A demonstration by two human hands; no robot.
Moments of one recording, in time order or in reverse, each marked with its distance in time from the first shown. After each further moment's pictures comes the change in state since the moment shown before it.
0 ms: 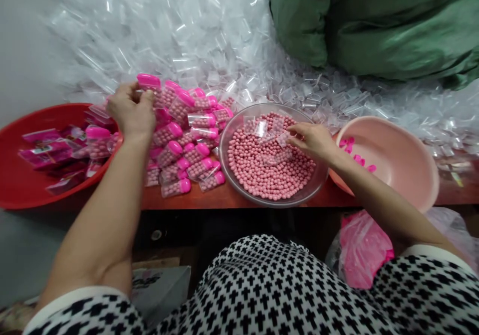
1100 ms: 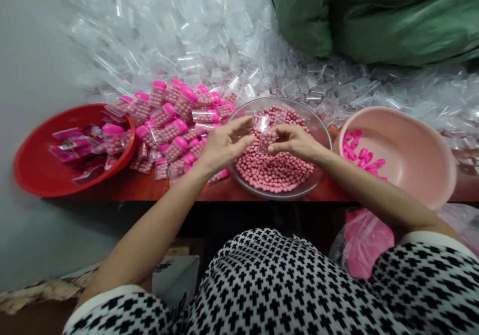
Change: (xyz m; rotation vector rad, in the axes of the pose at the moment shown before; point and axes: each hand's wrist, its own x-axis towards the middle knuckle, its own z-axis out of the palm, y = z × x) left_hand -0.130 0.128 0.096 -0.421 -0.453 0.010; right_hand 0.000 -0.046 0.022 1.253 -0.263 -0.059
